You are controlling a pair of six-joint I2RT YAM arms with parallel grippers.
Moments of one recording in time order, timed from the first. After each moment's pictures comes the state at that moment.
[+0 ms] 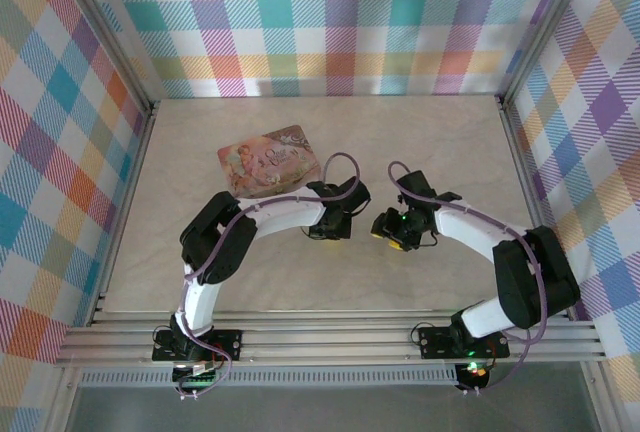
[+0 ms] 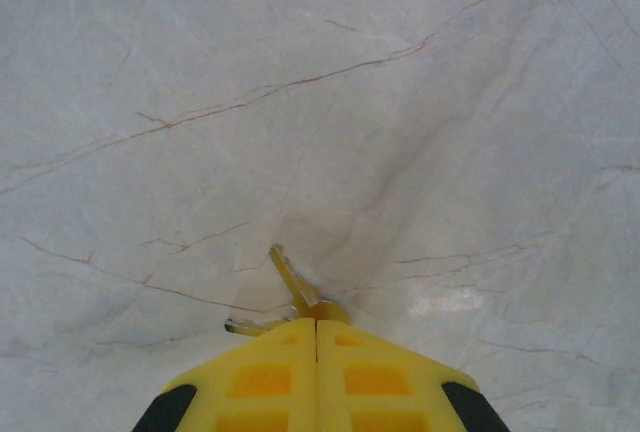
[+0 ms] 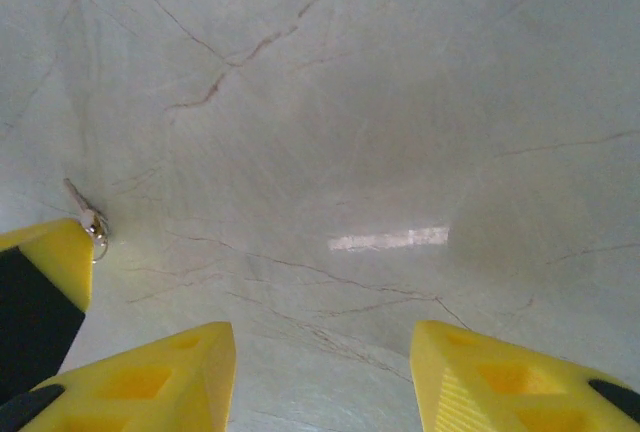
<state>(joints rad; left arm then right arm) -0.90 2.01 1.44 -0.78 -0.17 -0.73 0.41 1.46 0.78 -0.54 -0.35 0.81</state>
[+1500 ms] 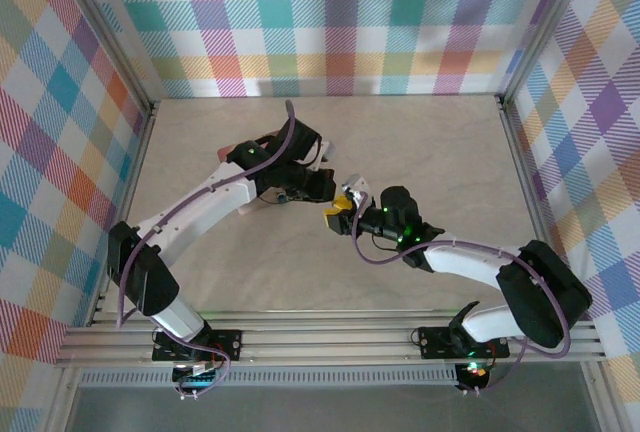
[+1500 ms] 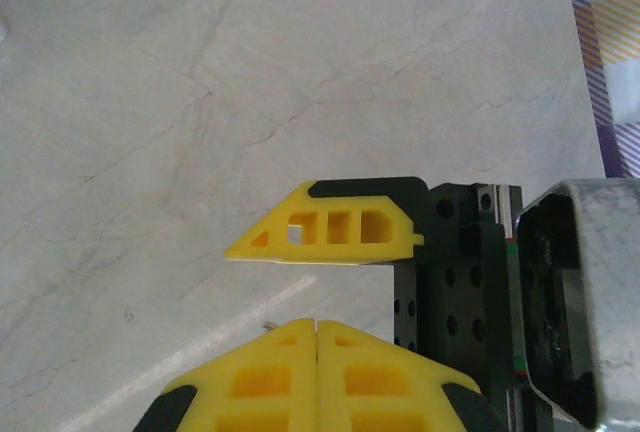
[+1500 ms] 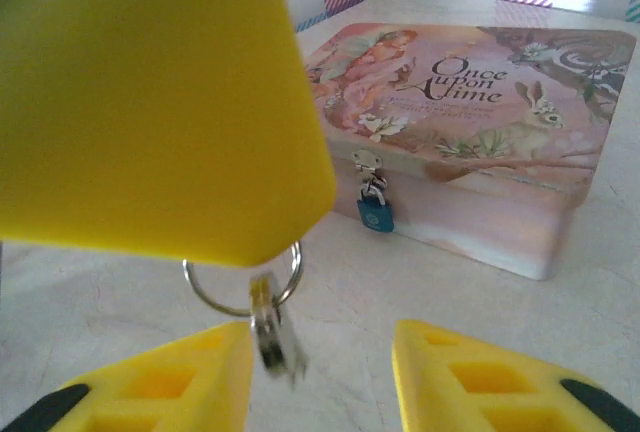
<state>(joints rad) -0.70 1.61 1.54 -0.90 0.30 -0.50 0.72 1.36 0.55 0.53 -0.34 0.11</state>
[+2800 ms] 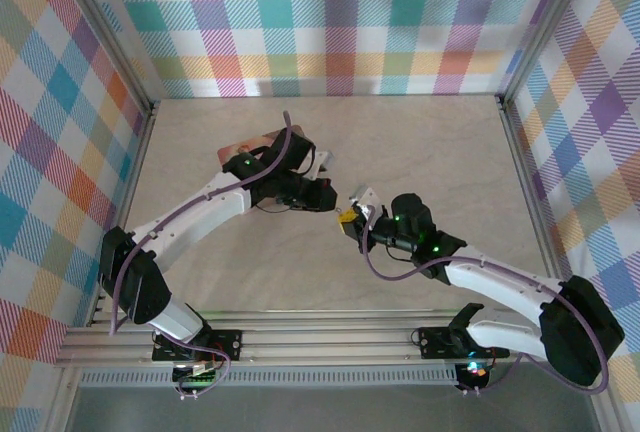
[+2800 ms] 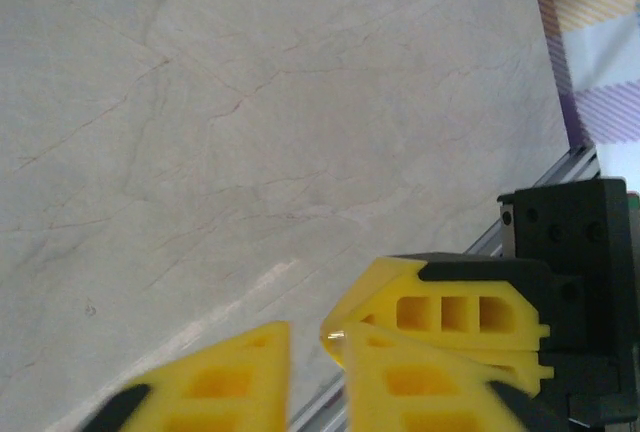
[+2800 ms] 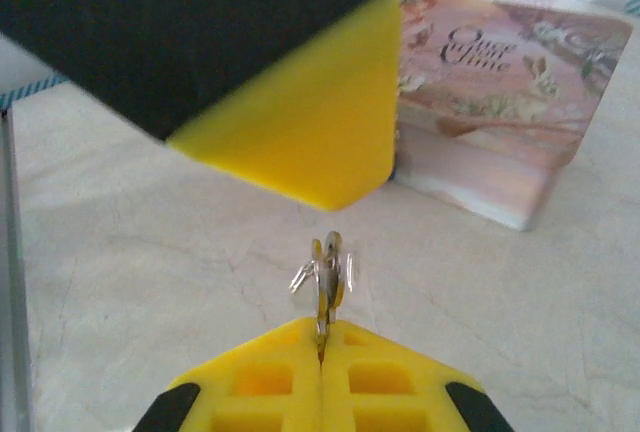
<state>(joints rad) -0.68 1.53 1.37 -0.78 0.40 -0.47 0.73 1.10 0.52 0.18 -0.32 -0.03</state>
